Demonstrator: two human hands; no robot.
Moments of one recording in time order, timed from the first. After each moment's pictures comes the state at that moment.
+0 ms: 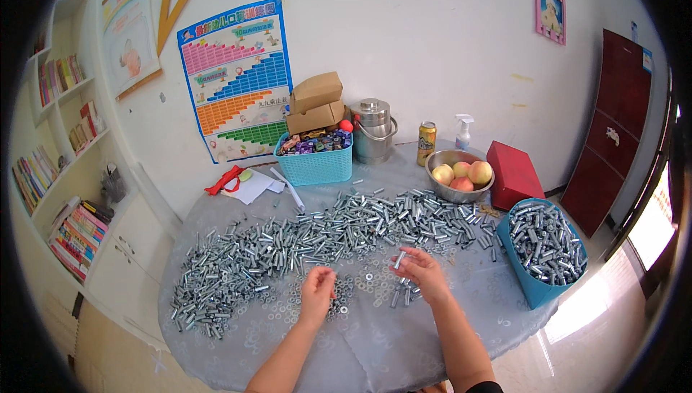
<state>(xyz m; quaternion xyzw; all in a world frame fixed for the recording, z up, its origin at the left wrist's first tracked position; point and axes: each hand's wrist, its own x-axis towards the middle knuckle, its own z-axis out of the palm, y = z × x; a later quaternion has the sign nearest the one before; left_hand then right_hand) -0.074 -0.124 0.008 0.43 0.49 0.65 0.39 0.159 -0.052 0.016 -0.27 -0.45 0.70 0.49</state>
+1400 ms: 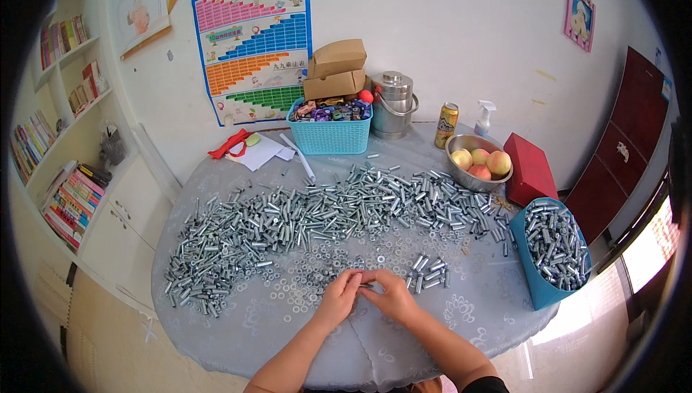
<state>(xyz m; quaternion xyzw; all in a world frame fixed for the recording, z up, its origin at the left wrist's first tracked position) -0.054 -0.156 -0.001 0.49 0.53 0.55 0.42 0.080 -0.110 0.009 -0.26 -0.78 0.34 0.46</state>
